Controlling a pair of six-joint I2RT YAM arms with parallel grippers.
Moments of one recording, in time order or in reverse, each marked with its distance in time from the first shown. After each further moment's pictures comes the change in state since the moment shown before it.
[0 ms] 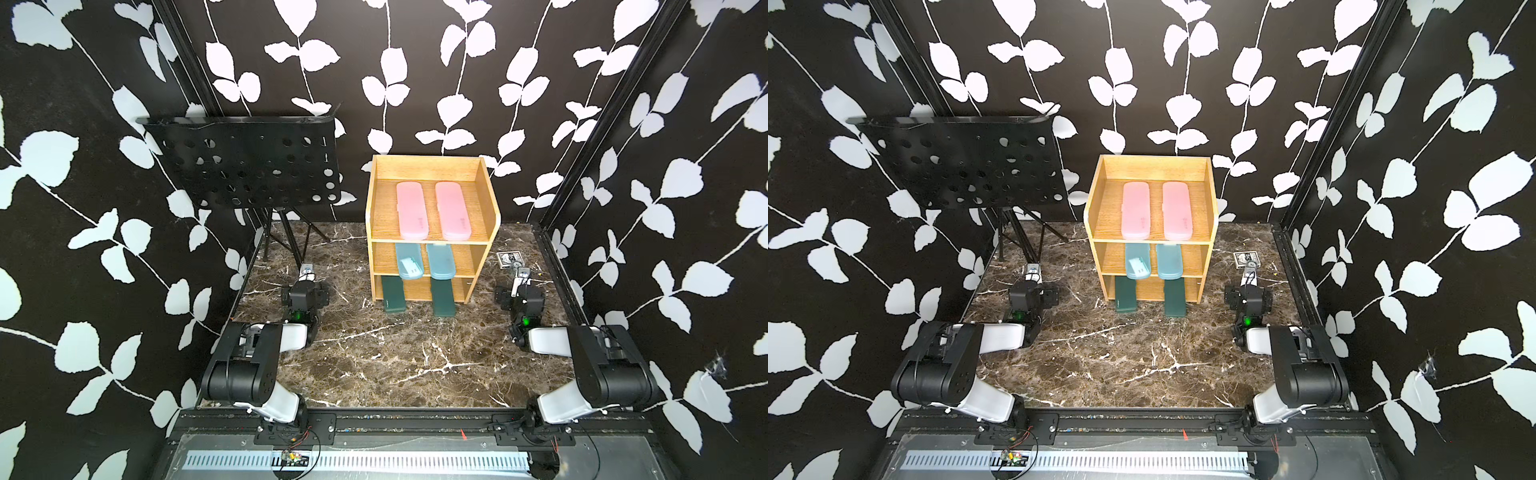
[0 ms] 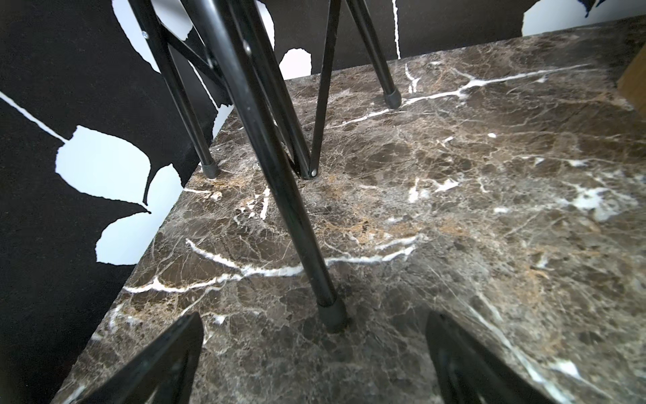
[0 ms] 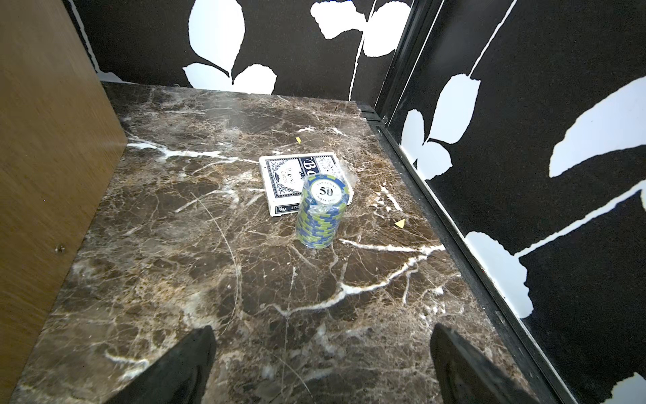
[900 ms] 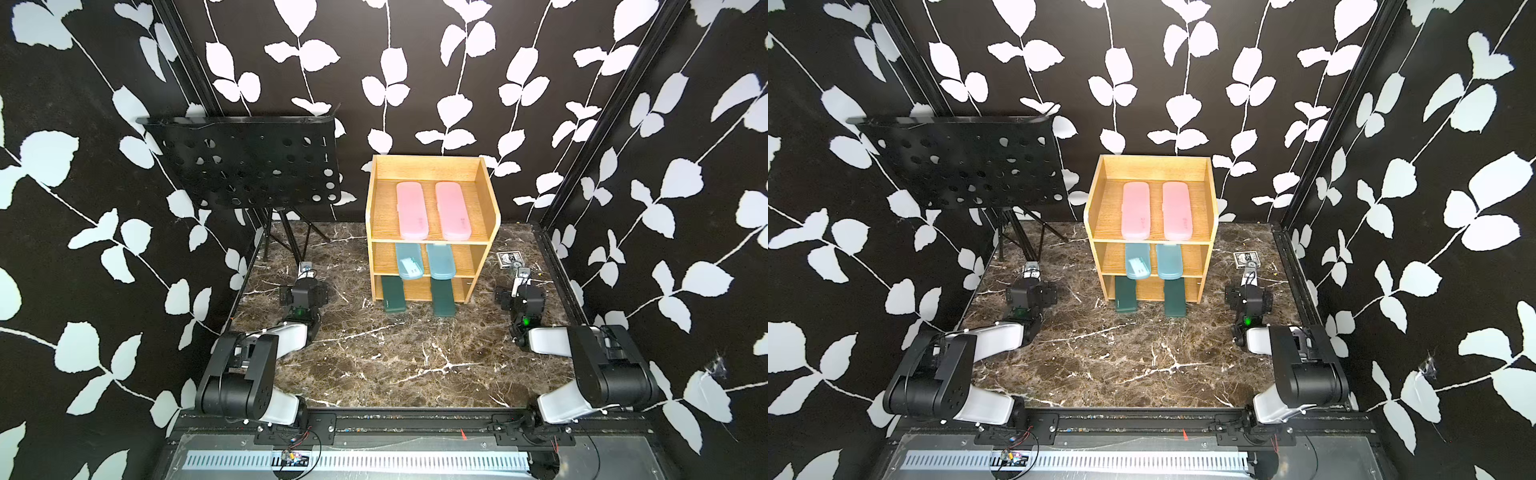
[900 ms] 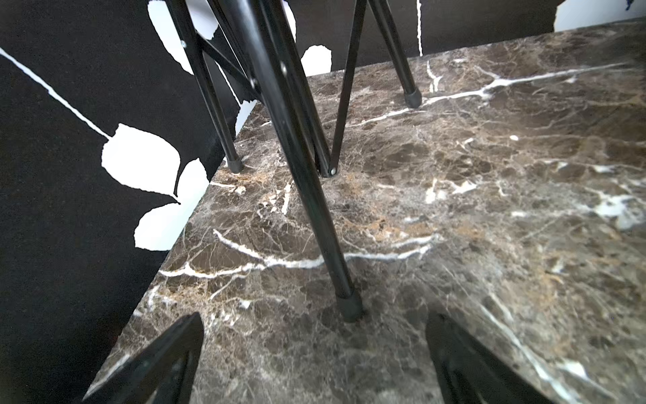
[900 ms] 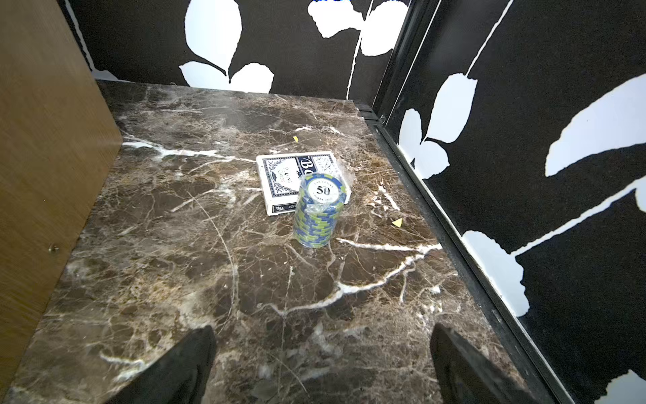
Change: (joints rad) left arm -0.029 -0.085 0.014 -0.130 -0.104 -0.023; right arm 0.000 0.000 0.000 -0.002 0.004 -0.001
